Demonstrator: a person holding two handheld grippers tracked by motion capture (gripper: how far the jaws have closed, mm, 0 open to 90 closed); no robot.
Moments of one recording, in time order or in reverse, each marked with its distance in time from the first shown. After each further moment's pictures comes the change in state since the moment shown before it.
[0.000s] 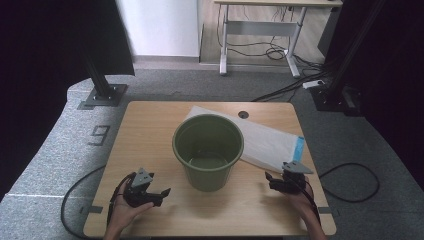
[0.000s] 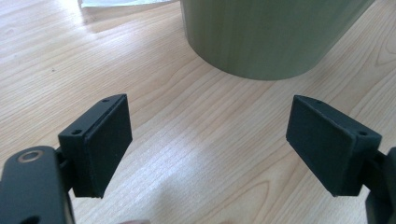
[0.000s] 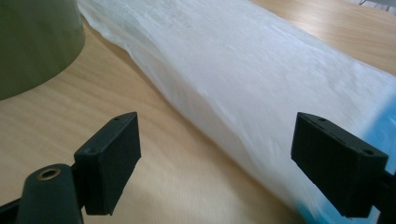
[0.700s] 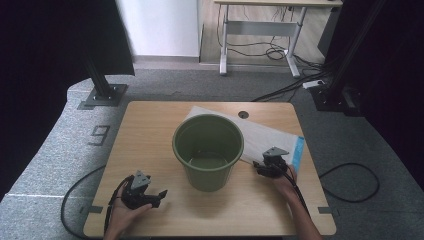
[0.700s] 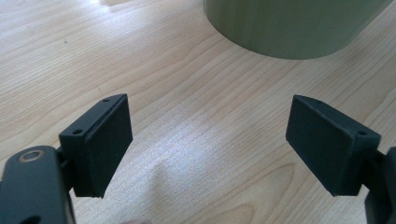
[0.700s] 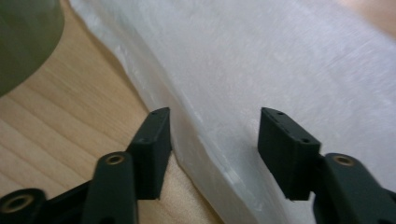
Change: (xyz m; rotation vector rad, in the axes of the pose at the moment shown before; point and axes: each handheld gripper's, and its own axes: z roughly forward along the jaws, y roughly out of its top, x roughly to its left) left arm 0.005 -0.015 0.007 0.028 0.041 -0.033; right arm 0.006 0.025 0.070 0.124 0.072 -0.061
